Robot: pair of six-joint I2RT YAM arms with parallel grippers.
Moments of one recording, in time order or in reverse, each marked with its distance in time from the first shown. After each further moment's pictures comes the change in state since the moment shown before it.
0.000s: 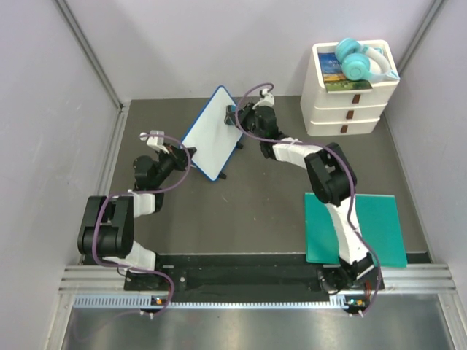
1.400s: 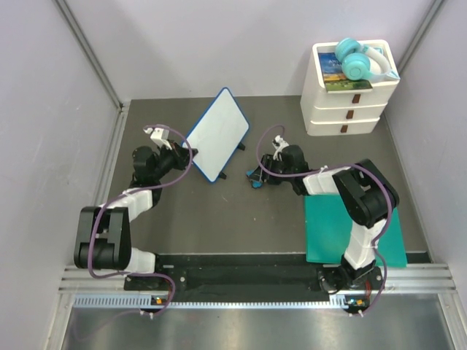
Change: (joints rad) left arm -0.013 -0.104 0.097 -0.339 0.065 0.120; right arm -0.062 -0.495 -0.909 -0.119 -0.390 -0.176
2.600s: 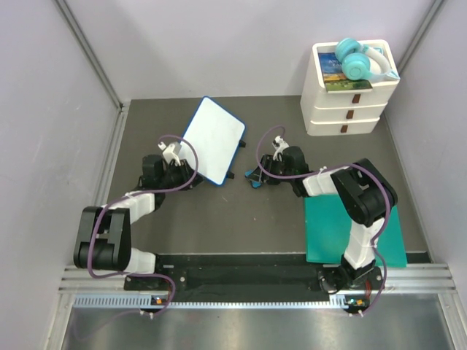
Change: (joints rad) left arm -0.031 -0.013 -0.040 -0.378 0.040 0.016; right arm 0.000 0.015 -0.026 0.095 -0.023 0.004
